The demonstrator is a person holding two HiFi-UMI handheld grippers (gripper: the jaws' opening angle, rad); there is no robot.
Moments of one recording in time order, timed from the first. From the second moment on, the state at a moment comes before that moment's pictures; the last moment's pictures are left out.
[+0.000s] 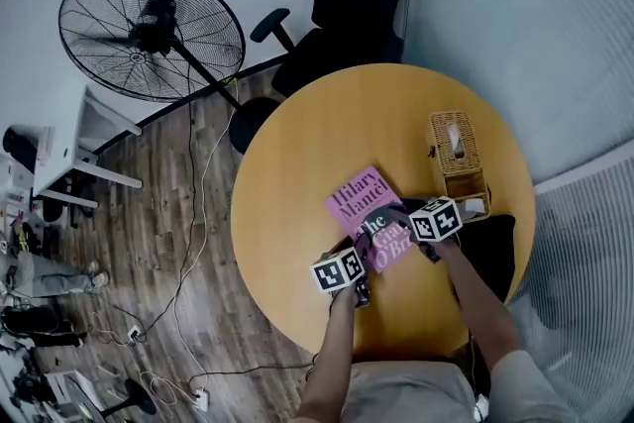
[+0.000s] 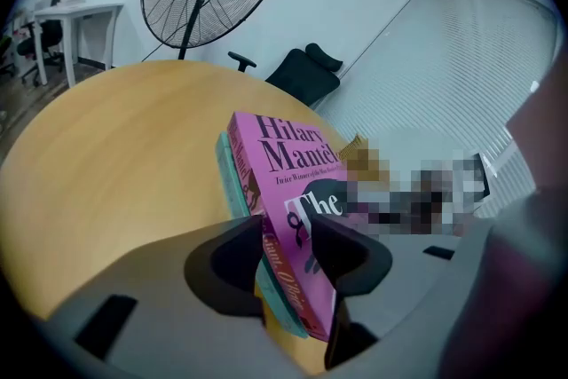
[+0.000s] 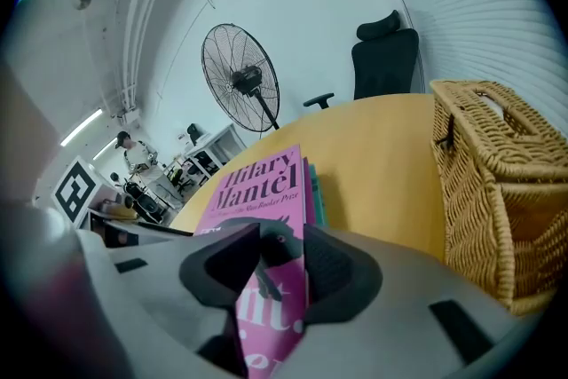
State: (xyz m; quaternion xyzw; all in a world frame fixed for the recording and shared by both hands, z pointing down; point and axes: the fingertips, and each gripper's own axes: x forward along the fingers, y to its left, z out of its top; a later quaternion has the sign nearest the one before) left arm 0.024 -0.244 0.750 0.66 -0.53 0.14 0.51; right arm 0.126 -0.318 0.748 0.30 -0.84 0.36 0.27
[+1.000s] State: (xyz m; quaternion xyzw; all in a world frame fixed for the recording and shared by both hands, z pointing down) left arm 0.026 -0.244 0.757 0.67 -0.53 0.15 0.50; right arm 0.129 -0.320 0.758 0.31 -0.83 0.38 0.25
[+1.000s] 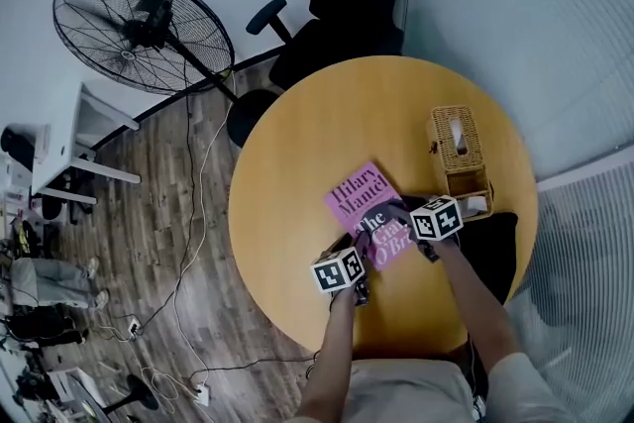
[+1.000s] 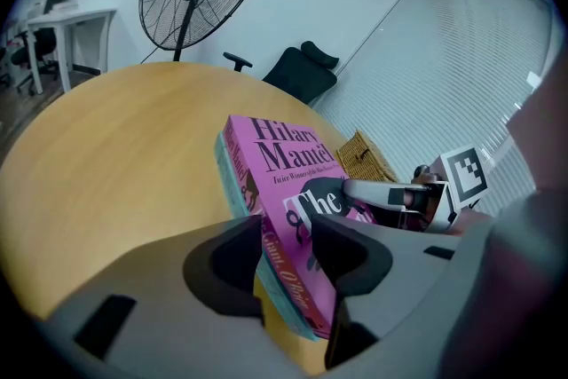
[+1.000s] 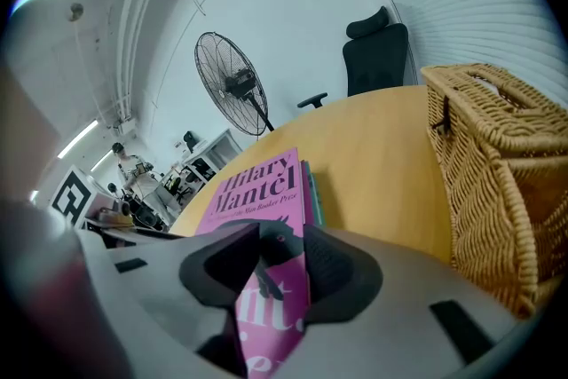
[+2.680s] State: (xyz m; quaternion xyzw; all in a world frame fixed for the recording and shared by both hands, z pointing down) left arm 0.003 -0.133 0.664 0.76 -0.55 0.16 0.31; right arm 0.189 -0.176 0.668 0.41 -0.84 0.33 0.14
